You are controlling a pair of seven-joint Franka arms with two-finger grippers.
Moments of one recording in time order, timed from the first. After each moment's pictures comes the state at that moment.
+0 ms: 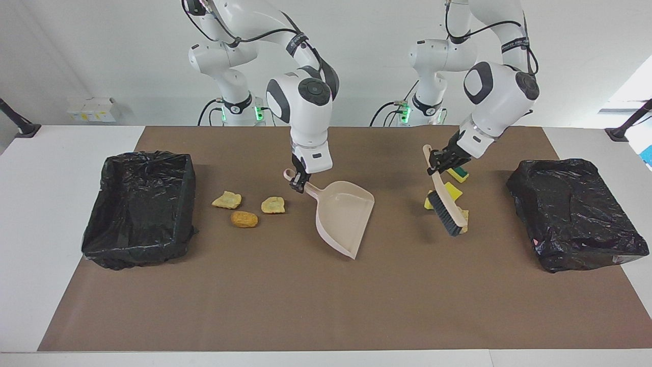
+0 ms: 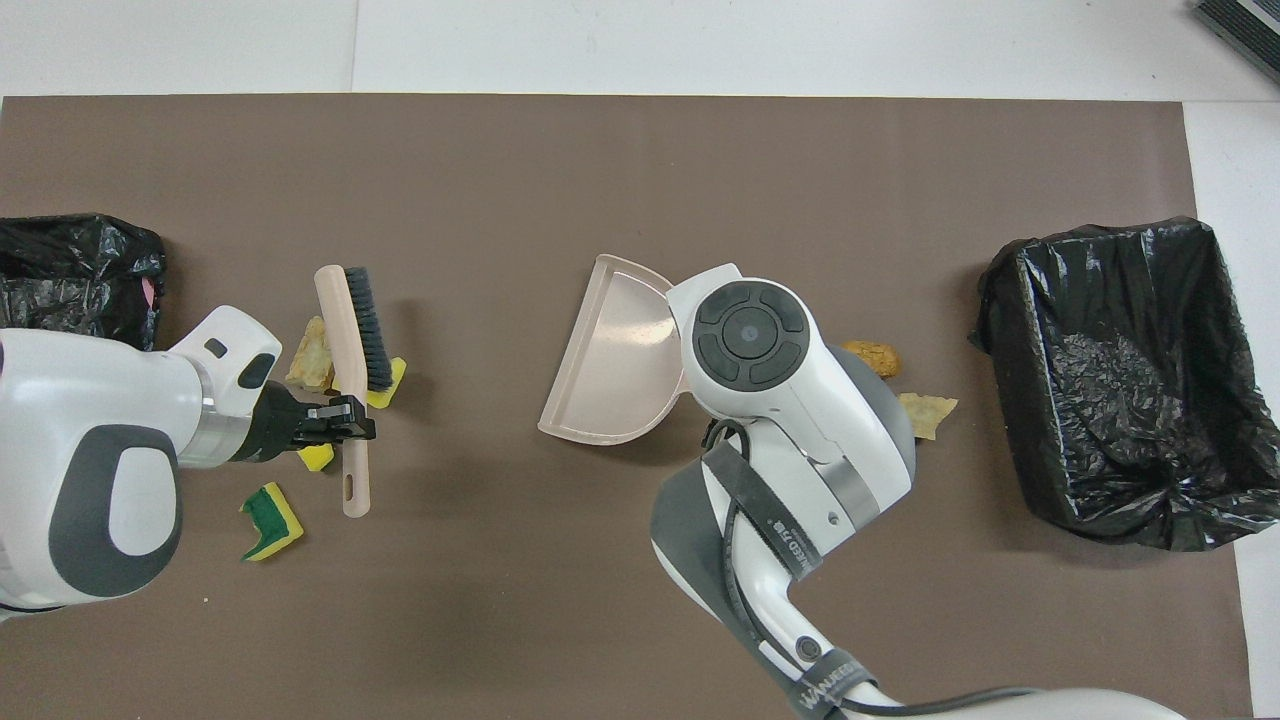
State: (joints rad) left arm -0.14 -0.10 -0.02 -2.28 -0.40 2.15 -0.07; right arm 0.45 0.24 0.08 -1.81 -0.15 1.98 -0.59
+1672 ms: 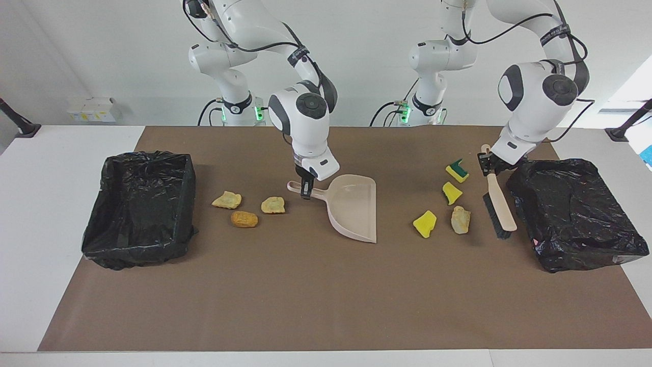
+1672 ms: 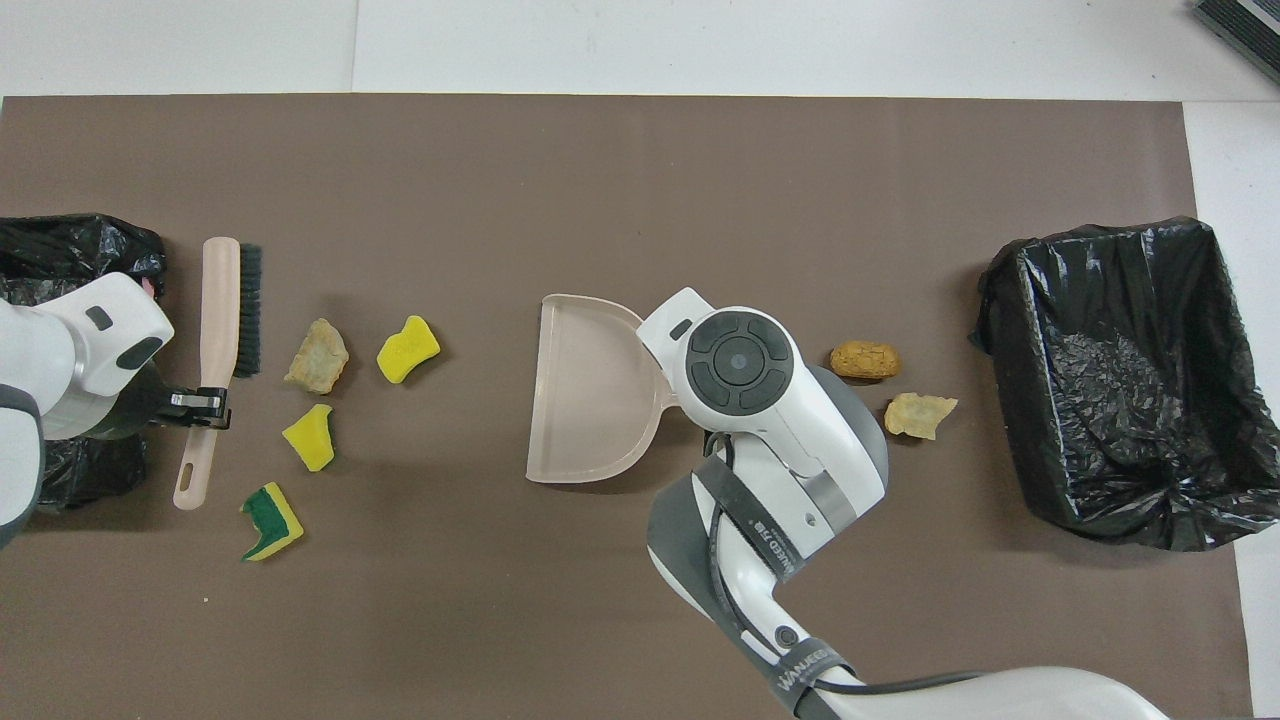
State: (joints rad) left arm 0.01 -0.02 -0.01 -2.11 0.09 1.96 0.05; right arm 0.46 0.28 0.09 -1.88 -0.09 2.13 -0.85
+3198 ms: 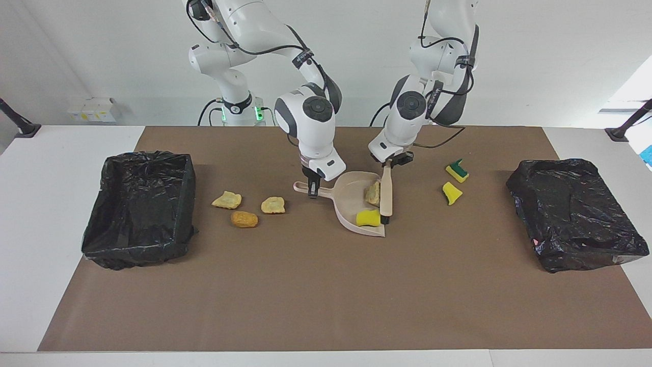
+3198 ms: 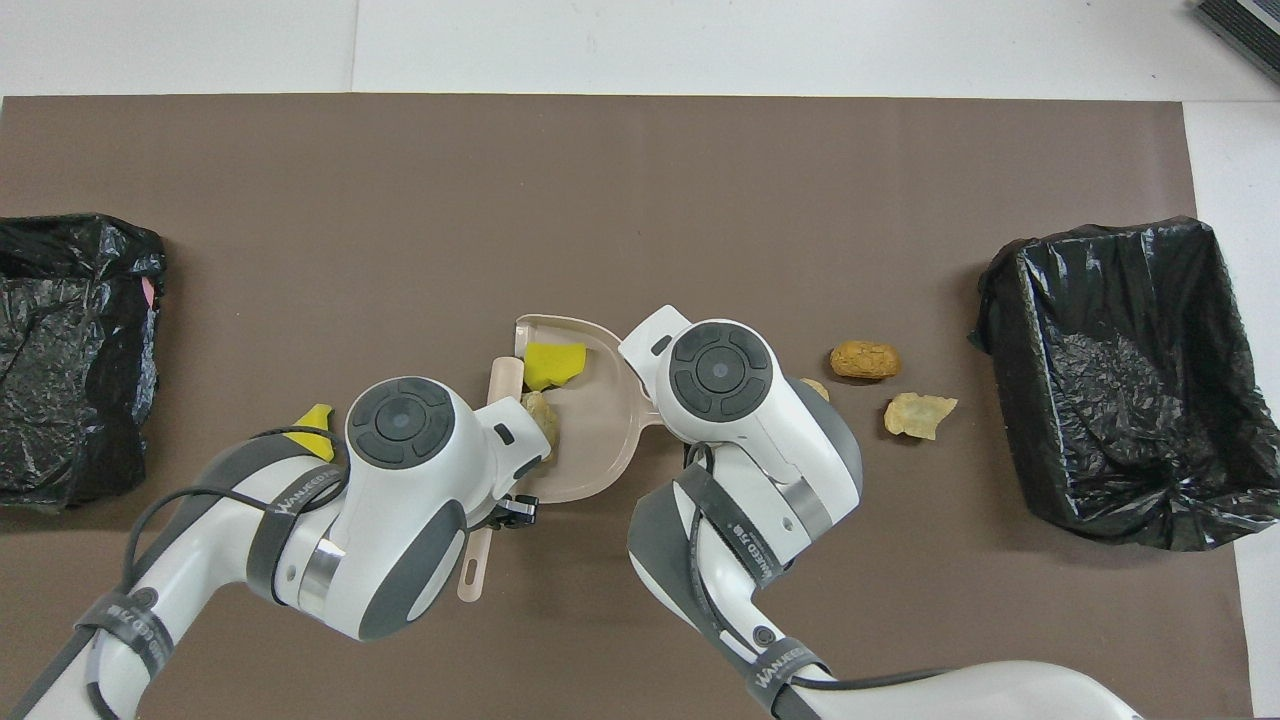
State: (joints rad) left arm -0.55 0.01 -0.05 -2.23 -0.10 2.02 -0.36; right arm 0.48 0.30 0.09 -1.88 -0.08 2.15 -0.87
